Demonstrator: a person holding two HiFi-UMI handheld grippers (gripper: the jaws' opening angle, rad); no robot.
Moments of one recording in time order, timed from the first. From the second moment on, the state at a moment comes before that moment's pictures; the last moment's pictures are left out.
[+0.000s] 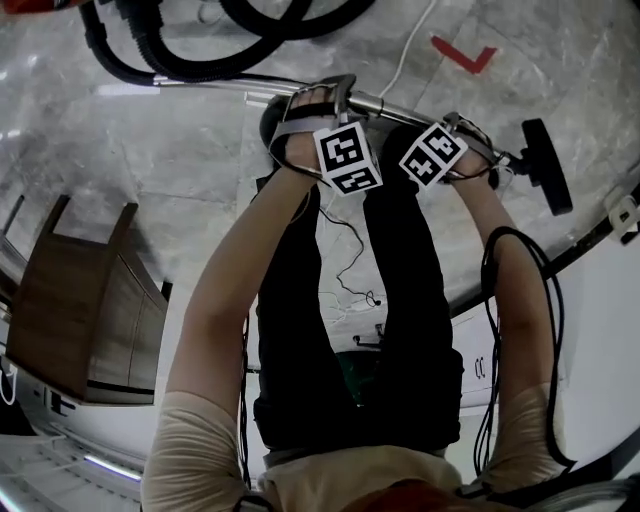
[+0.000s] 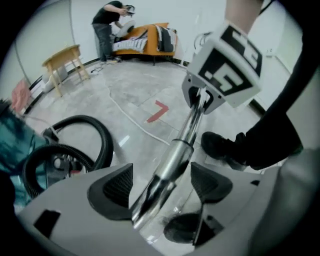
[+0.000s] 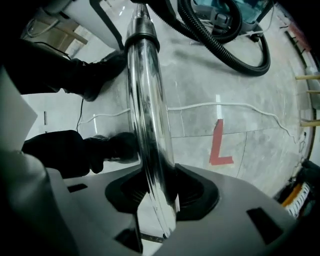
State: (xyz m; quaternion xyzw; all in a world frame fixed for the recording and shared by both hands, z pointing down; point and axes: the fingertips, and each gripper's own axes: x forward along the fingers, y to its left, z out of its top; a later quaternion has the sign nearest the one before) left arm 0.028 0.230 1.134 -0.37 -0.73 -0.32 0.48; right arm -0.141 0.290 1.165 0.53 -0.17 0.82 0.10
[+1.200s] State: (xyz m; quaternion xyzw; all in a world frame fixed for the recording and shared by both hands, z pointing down) left arm 0.064 0.173 1.126 -0.40 -0.70 -0.45 0.38; right arm -0.192 0.337 1.180 0.50 0.02 0.87 -0.07
